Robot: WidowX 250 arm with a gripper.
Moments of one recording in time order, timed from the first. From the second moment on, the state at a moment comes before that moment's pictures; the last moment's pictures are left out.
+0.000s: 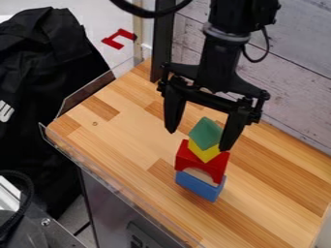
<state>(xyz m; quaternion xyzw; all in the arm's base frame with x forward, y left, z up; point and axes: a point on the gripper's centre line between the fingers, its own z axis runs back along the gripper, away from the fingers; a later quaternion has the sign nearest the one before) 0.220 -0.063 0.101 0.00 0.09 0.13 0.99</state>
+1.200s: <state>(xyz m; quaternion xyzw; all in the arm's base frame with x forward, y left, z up) 0.207 -0.055 0.107 -0.02 0.05 0.00 1.00</state>
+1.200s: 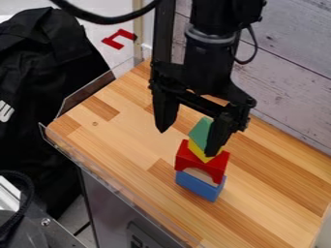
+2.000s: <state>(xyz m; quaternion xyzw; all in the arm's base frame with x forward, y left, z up) 0.231 -0.056 0.097 -0.03 0.02 -0.06 1.00</state>
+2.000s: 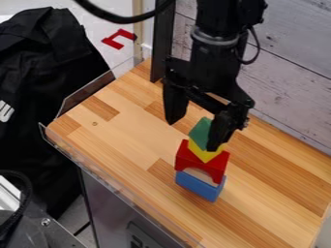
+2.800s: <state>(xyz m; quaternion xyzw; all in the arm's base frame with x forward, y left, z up) 0.240 -0.054 0.082 -0.03 0.05 -0.06 1.00</state>
